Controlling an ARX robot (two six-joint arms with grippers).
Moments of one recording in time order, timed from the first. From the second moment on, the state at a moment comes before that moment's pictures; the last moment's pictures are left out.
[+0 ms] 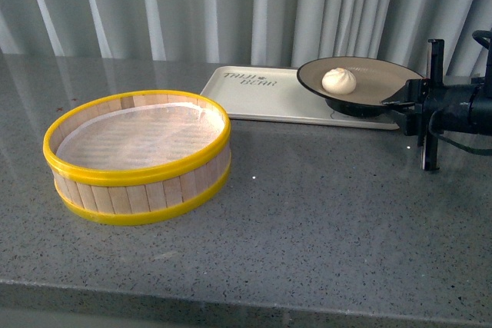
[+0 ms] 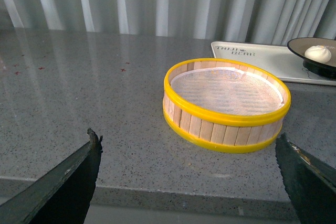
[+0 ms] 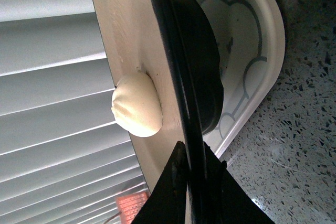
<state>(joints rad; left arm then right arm) 0.00 0.00 0.03 0.00 0.00 0.00 -0.02 2.26 1.38 0.58 -0.39 1.52</state>
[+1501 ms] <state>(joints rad) 0.00 0.00 0.03 0.00 0.00 0.00 -0.02 2.19 1.34 0.60 -0.39 1.54</state>
